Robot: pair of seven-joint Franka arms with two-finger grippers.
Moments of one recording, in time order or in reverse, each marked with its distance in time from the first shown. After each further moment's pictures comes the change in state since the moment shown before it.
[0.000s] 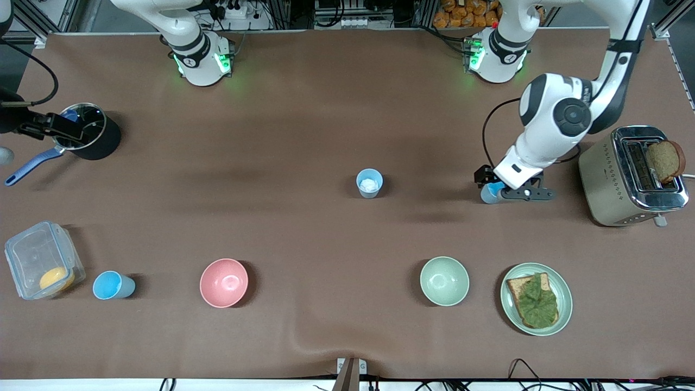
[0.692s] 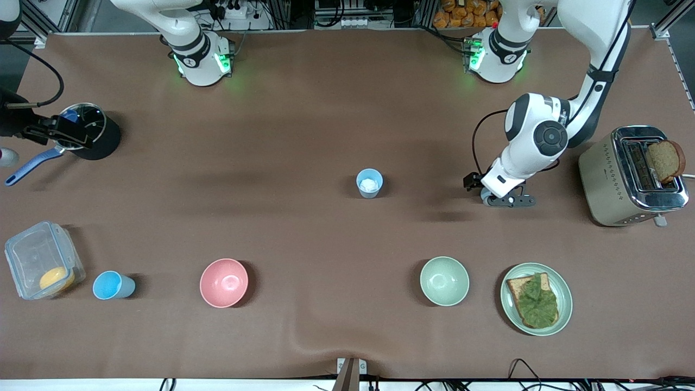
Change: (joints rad) left arm -0.004 0.120 0.004 -0.016 -0.021 0.098 0.001; right arm 0.007 0.001 0.013 0.003 0.000 0.008 -0.001
